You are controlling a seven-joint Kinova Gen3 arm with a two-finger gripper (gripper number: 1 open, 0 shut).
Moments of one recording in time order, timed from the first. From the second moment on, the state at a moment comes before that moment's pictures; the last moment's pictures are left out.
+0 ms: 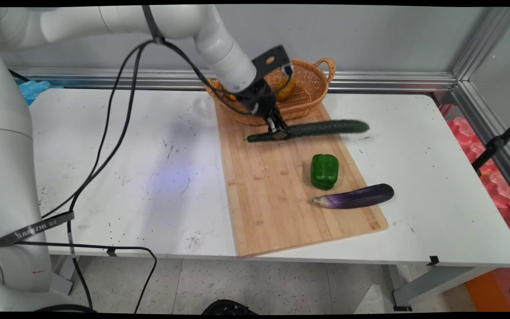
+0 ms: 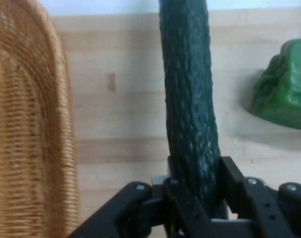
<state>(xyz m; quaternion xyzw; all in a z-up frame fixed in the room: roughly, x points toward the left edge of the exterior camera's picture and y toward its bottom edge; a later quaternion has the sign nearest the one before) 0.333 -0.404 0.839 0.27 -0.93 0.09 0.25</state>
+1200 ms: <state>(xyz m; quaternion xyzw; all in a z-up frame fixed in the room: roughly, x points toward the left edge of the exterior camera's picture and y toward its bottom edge) 0.398 -0.480 0.899 0.24 -0.93 0.17 0.24</state>
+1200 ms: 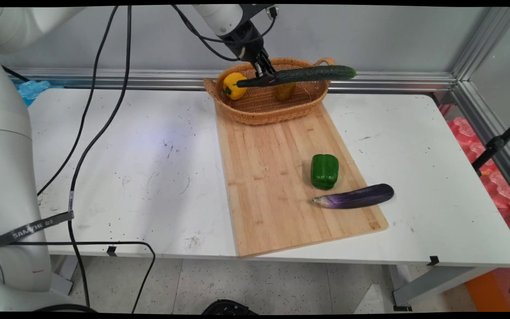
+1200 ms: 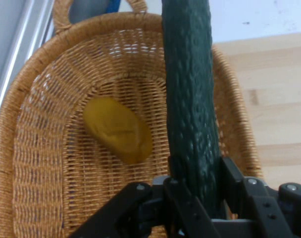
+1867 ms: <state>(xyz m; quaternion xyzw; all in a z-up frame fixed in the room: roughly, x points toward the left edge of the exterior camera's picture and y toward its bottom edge) 0.407 -0.500 0.863 0.25 -0.92 0.16 0.25</state>
